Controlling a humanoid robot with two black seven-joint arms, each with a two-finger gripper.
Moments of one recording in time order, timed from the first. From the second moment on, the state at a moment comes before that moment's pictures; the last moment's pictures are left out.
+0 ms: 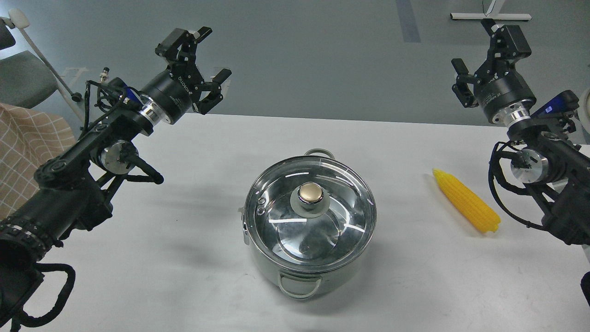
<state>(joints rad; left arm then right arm) -0.71 0.33 -0.94 -0.82 0.48 -0.49 -0.30 0.86 -0.37 0.64 0.66 -0.29 0.23 0.49</state>
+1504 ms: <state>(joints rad) -0.68 0.25 -0.98 -0.77 0.39 -0.39 -0.48 0.86 -0.36 0.59 0.63 -0.30 0.24 0.49</state>
